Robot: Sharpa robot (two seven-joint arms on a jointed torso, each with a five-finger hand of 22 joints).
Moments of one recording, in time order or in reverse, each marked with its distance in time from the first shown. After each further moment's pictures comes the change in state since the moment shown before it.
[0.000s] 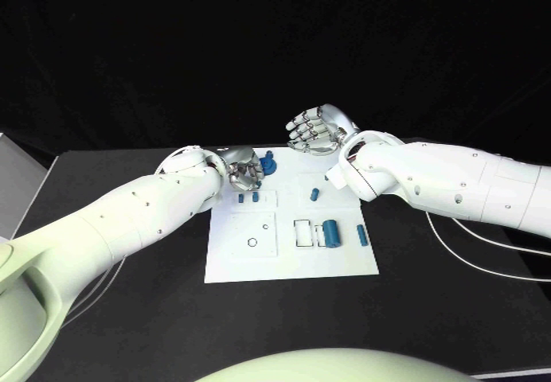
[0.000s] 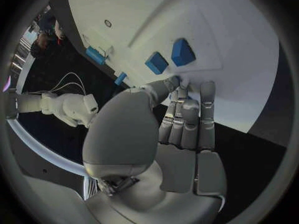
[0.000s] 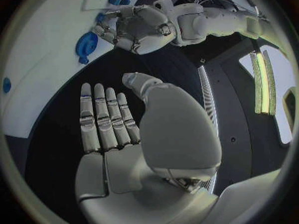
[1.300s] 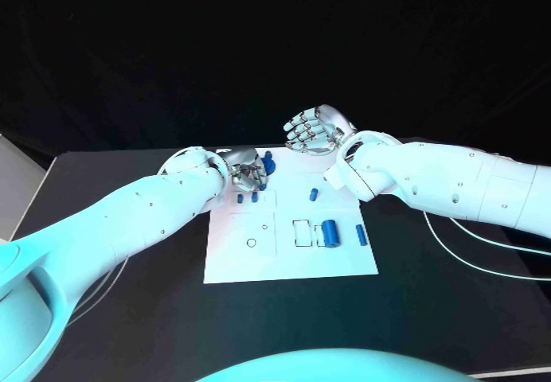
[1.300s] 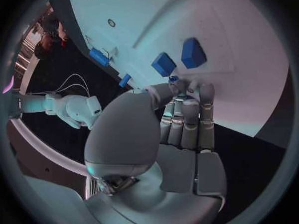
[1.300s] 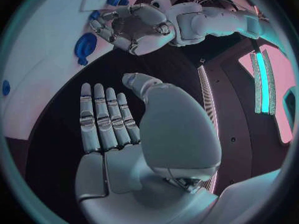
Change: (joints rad) left arm 0.000 0.019 -0.010 -0.025 0.004 0.007 0.052; left_hand 0.019 0.029 0.093 -0.068 0.000 0.088 0.005 0.032 0.015 0.066 0.002 -0.088 -0.026 -0.019 -0.002 -0.006 -0.076 0.000 -0.052 -0.013 0.067 0.033; right arm 0.000 0.006 0.000 -0.002 0.002 0.004 0.000; right_hand -0.004 0.004 0.000 0.000 0.000 0.004 0.004 0.000 0.000 0.000 0.000 0.000 0.000 0.004 0.004 0.000 -0.001 0.000 0.000 0.000 0.000 0.000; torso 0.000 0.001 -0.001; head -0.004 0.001
